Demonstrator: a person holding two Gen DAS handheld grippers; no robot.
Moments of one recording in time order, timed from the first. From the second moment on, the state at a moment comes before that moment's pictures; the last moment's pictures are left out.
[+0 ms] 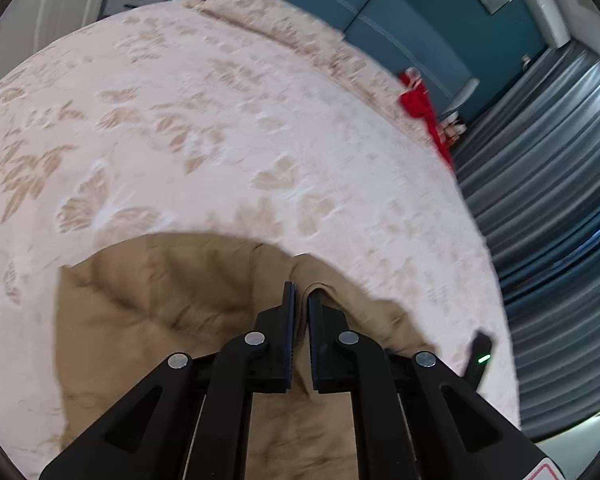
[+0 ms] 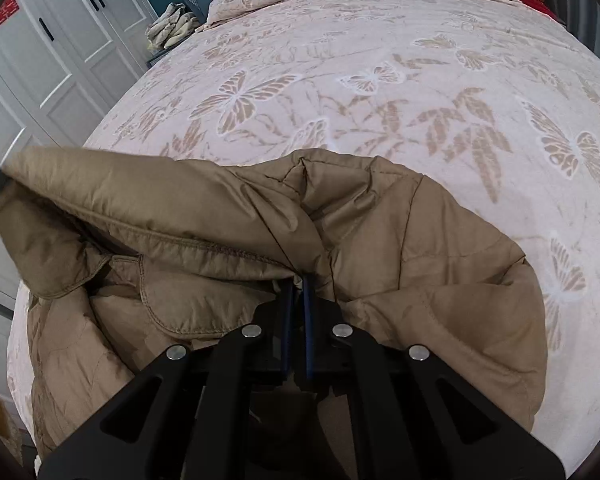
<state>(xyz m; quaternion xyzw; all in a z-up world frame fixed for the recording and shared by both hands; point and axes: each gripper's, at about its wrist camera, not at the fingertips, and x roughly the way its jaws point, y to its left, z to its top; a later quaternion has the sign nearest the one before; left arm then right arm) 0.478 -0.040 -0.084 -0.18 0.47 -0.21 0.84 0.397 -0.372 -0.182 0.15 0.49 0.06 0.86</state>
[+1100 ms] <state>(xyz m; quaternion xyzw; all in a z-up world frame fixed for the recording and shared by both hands) 0.502 -0.088 -0.189 -0.19 0.51 -0.18 0.82 0.362 -0.368 -0.088 0.20 0.39 0.04 0.90</state>
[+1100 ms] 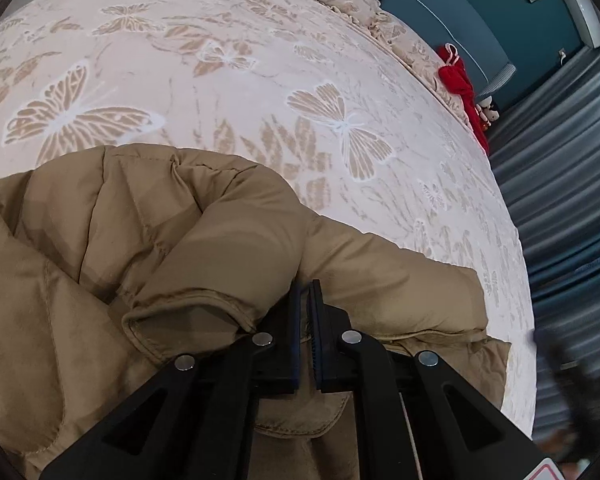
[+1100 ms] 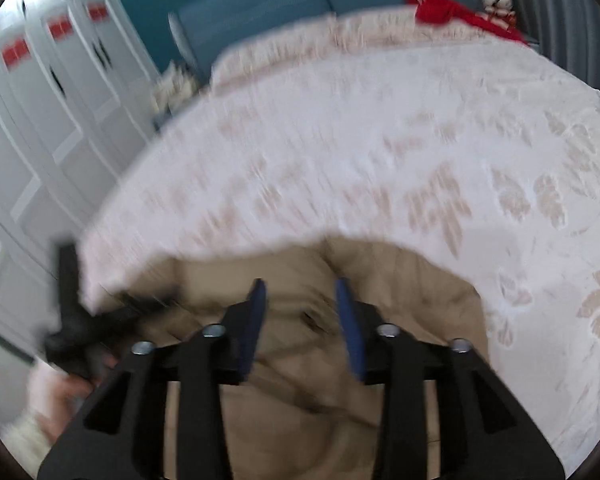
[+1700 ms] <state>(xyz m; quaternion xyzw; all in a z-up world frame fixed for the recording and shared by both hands) 0.494 -0.104 -0.202 -0.12 0.46 -0.17 0.86 0.428 -0.294 -0.187 0.15 0.47 0.01 0.87</state>
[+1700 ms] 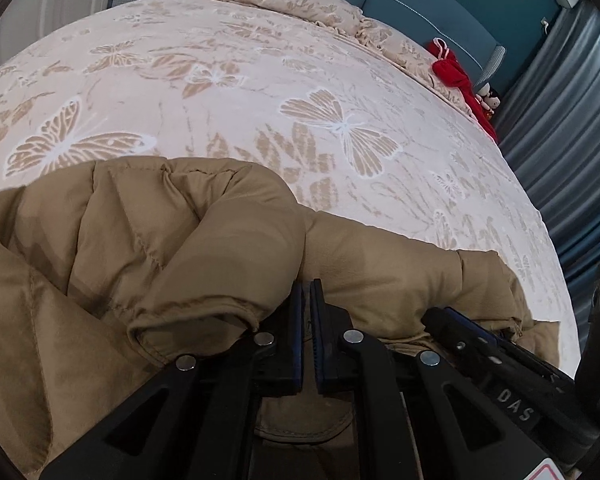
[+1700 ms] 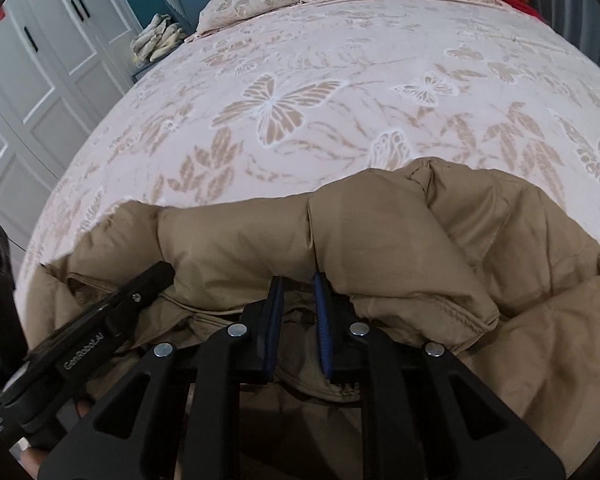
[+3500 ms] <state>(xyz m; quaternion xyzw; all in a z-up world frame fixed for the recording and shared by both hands) 0.495 -0.125 -0.205 -0.06 0.43 -0.14 0.89 0.433 -0.287 -0.200 0.17 0.43 0.00 0.89</state>
